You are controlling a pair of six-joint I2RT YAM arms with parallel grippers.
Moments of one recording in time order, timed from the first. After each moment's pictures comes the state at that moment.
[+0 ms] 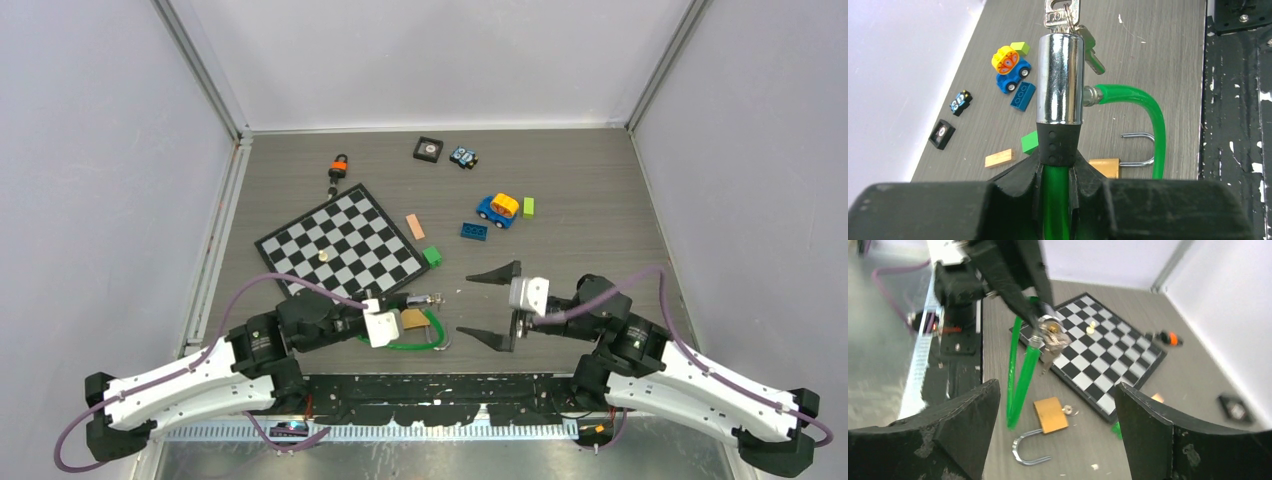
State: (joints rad) left arm -1.16 0.58 0.58 -0.21 0.02 0.54; right arm 1.05 0.53 0.62 -0.09 -0.35 -0.37
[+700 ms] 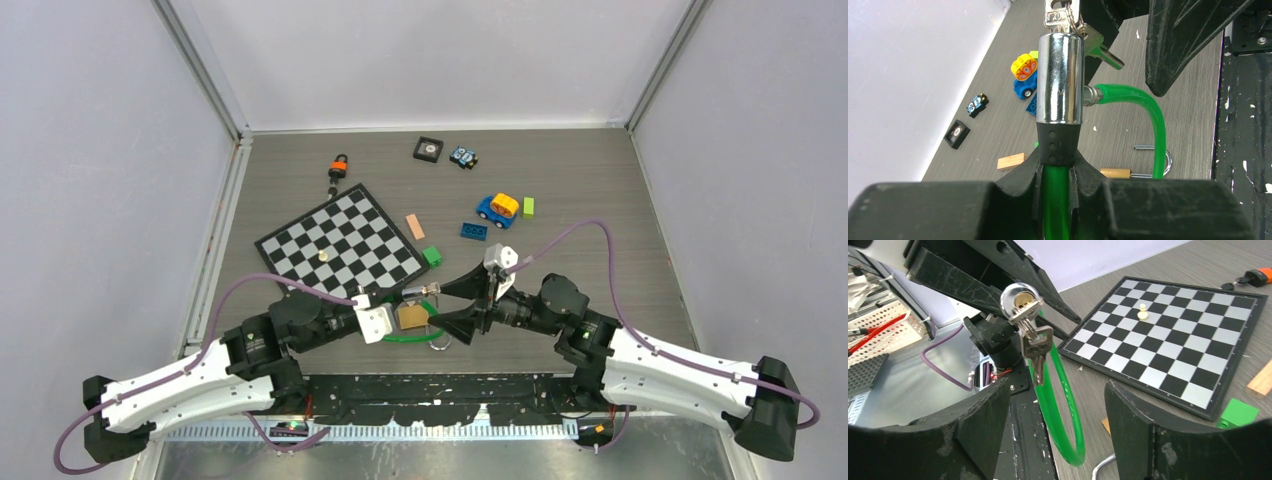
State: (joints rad) left arm -1.16 0.54 0.58 -0.16 -0.03 0.52; right arm 1.05 0.72 0.44 0.34 -0.23 0.27
